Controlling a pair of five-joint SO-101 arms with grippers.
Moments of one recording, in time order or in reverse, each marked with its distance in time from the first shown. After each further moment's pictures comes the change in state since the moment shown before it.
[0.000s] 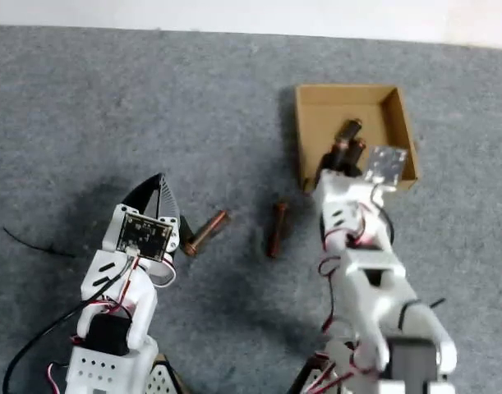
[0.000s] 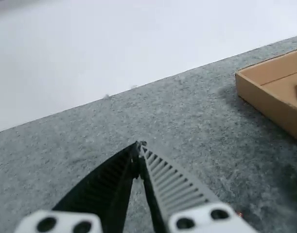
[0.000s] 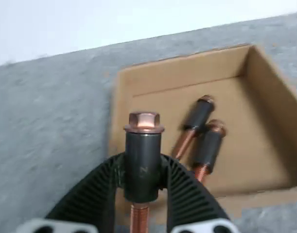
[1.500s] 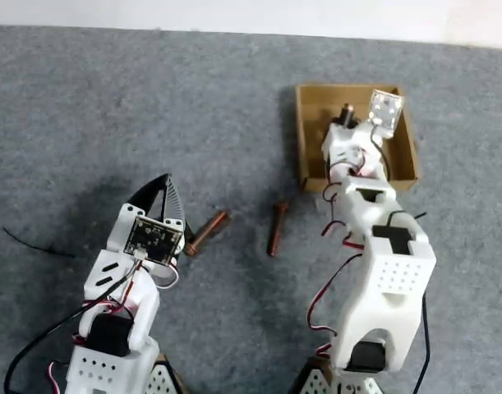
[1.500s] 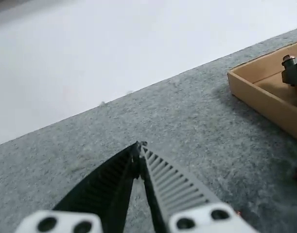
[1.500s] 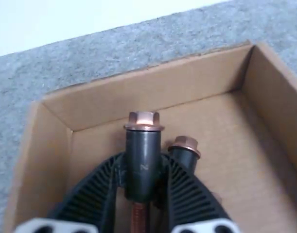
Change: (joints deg) left arm 1.9 0.0 0.0 -0.4 -2.9; right arm 3.9 47.7 -49.1 7.5 -0.4
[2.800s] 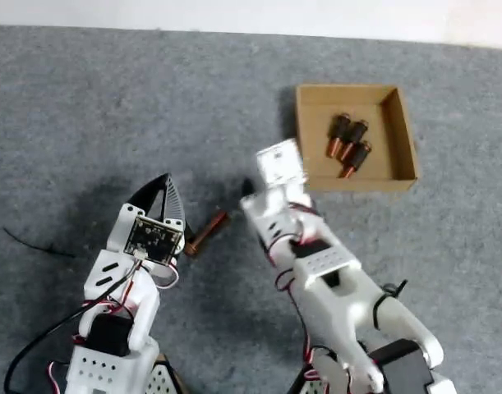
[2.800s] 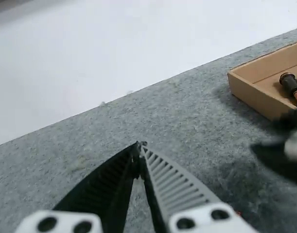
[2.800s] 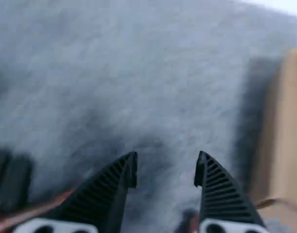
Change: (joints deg) left arm 0.0 0.0 0.0 0.0 0.0; right arm -29.5 -51.8 46.2 11.7 15.5
